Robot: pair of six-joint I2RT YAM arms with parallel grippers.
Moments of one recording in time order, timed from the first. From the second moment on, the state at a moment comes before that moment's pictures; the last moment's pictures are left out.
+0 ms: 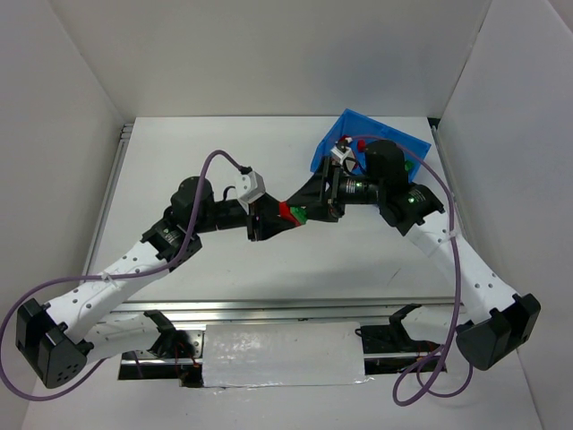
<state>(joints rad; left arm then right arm) -0.68 1.08 0.94 0.11 0.63 -0.06 0.47 1.17 1.22 -0.48 -0.77 1.01</state>
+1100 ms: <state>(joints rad) -0.65 1.09 0.97 -0.11 0.42 -0.17 -0.23 1.86 1.72 -0.73 -0.19 0.75</state>
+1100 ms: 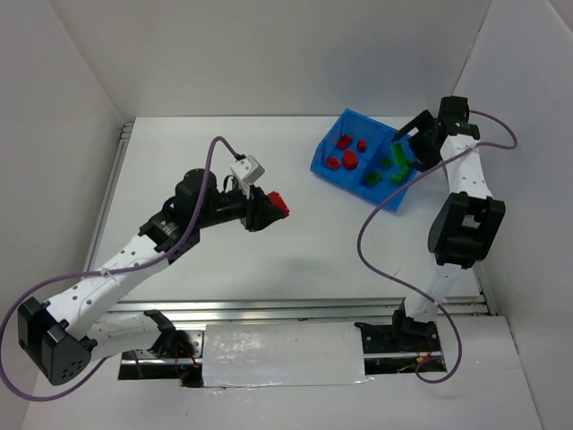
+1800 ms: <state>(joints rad) -0.58 2.27 2.15 -0.20 0.42 -0.21 -0.20 1.17 1.37 -0.75 -0.42 0.76</state>
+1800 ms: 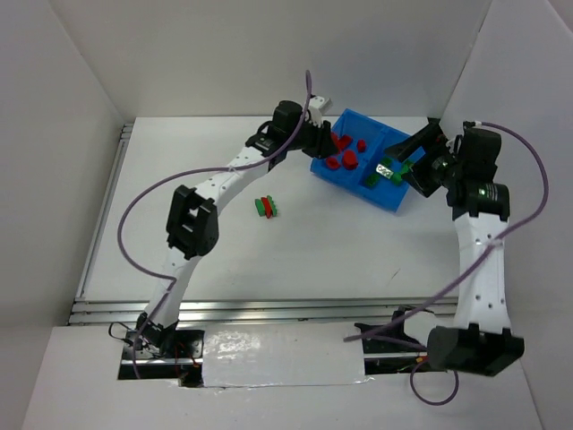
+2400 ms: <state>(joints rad) -0.63 2.56 2.39 -0.04 0.24 -0.25 -0.15 1.02 1.30 -0.82 -0.53 0.76</state>
